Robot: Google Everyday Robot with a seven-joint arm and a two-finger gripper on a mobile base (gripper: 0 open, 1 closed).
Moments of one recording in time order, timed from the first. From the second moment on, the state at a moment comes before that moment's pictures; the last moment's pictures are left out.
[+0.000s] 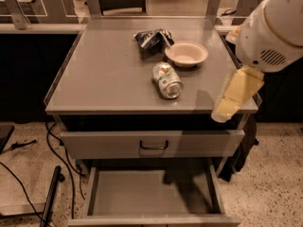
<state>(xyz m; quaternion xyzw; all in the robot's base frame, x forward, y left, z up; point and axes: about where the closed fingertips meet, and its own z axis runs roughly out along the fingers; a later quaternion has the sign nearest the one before) 0.464 -0.149 0.974 -0.59 0.77 -0.03 0.24</state>
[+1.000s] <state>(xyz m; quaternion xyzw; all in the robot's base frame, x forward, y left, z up) 0.522 -0.109 0.953 -0.51 0.81 0.00 0.28</state>
